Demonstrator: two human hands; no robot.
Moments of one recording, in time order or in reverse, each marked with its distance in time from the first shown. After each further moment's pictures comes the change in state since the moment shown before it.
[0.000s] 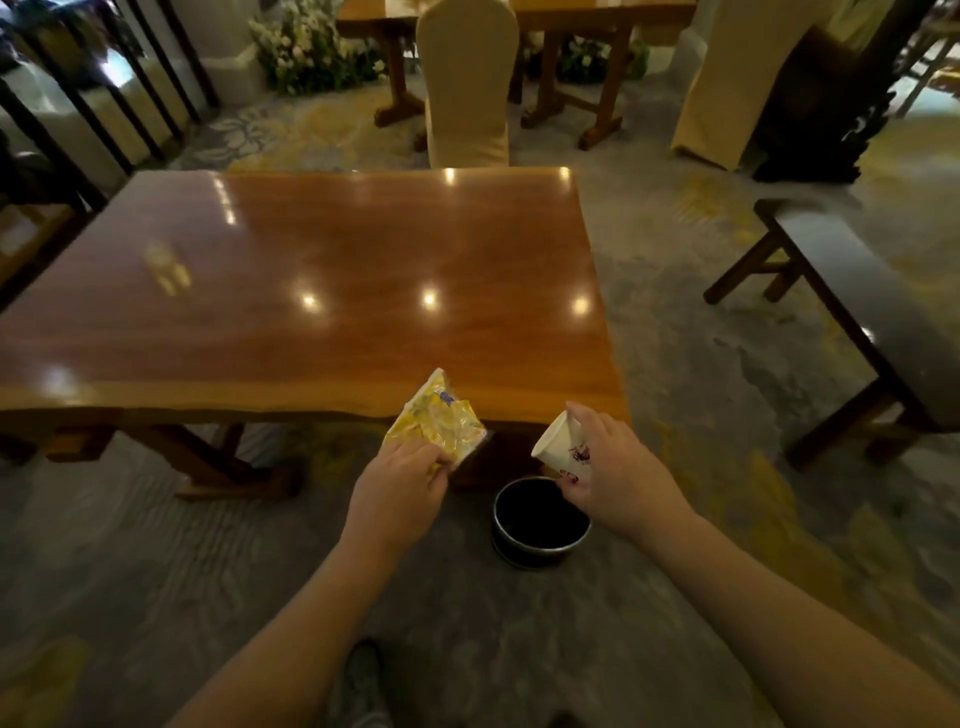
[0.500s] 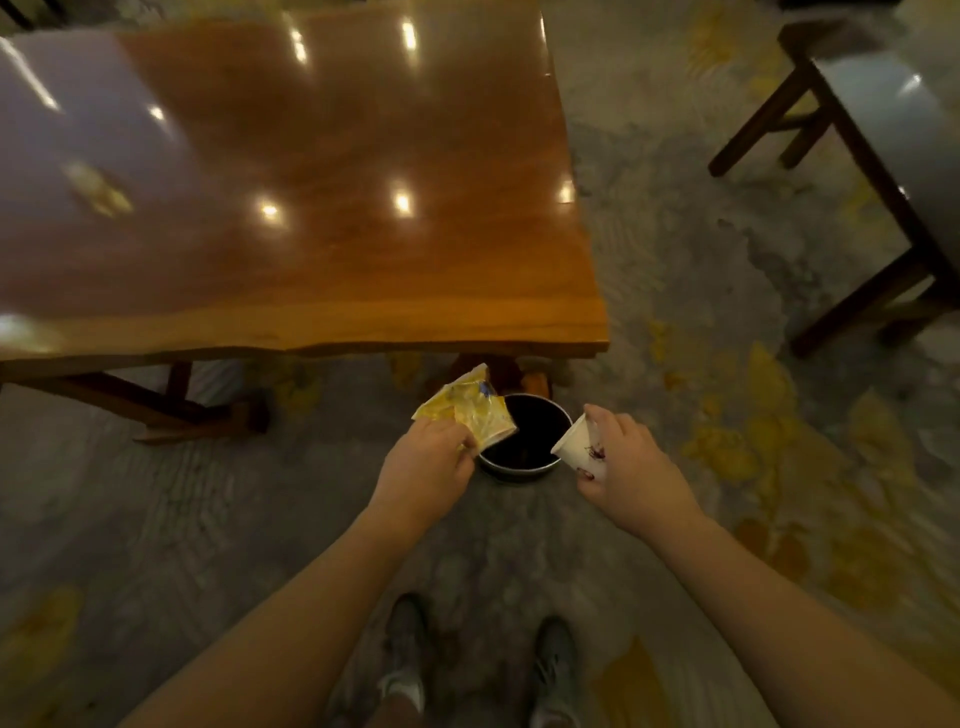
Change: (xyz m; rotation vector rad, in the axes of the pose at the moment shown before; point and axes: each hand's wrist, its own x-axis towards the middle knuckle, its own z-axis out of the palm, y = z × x) left_hand 0.009 0.014 0.170 -0.029 -0.335 -0.016; right_hand -0.029 0.136 0.110 0.048 -0.195 0.237
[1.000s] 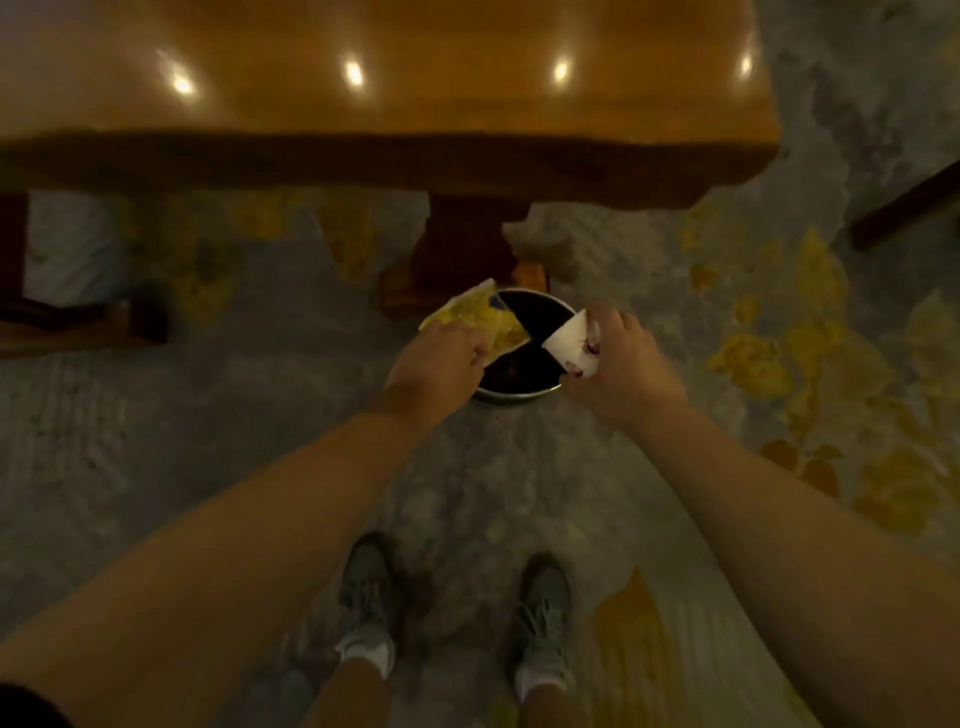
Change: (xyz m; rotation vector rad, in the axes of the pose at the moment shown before) left_hand 0.121 -0.109 0.219 -0.036 -0.239 0.014; right_hand 0.145 0.084 0.178 0.055 -0.026 0.157
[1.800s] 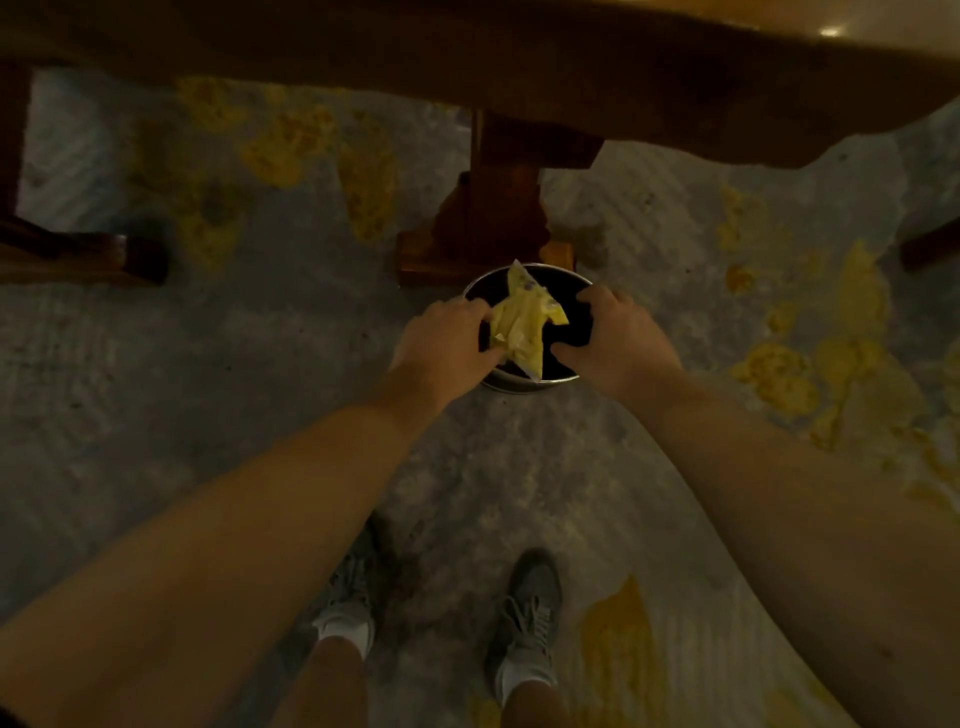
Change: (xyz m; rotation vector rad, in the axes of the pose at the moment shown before) left_hand -0.009 -0.027 0.028 -0.033 0.080 -0.153; right_hand 0.033 -0.022 0.031 -0.097 -0.116 -0.028
